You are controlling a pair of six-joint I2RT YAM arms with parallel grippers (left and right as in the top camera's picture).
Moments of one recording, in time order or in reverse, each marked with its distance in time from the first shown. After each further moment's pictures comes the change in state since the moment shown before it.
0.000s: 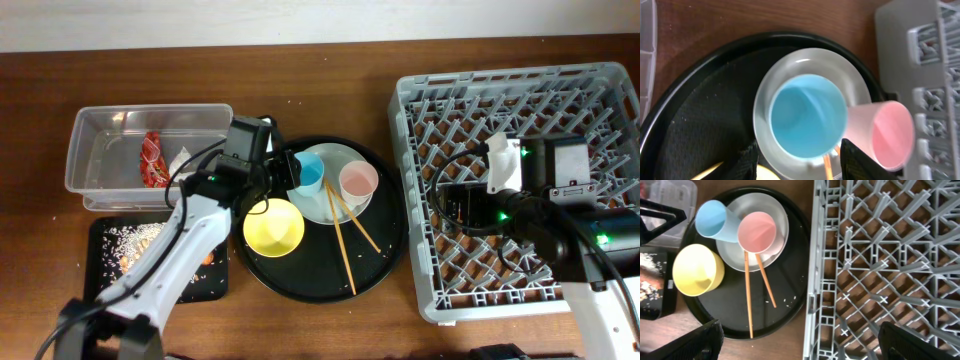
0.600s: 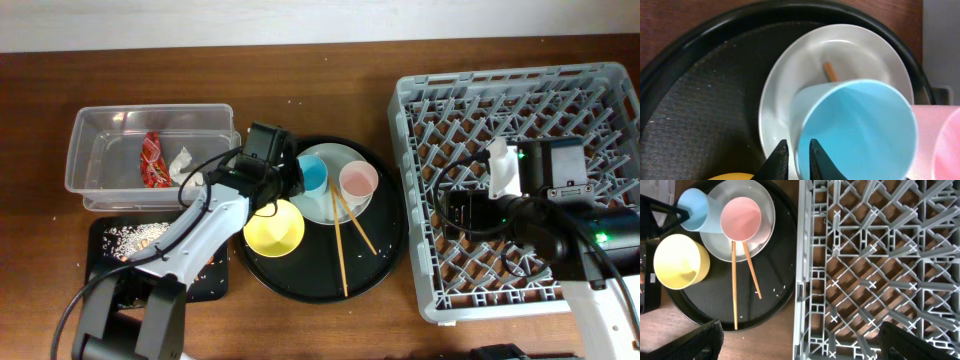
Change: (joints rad) left arm -0.029 0.146 0.000 0.035 -0.037 -0.011; right arm 0.000 0.003 0.000 -0.060 0.049 -0.002
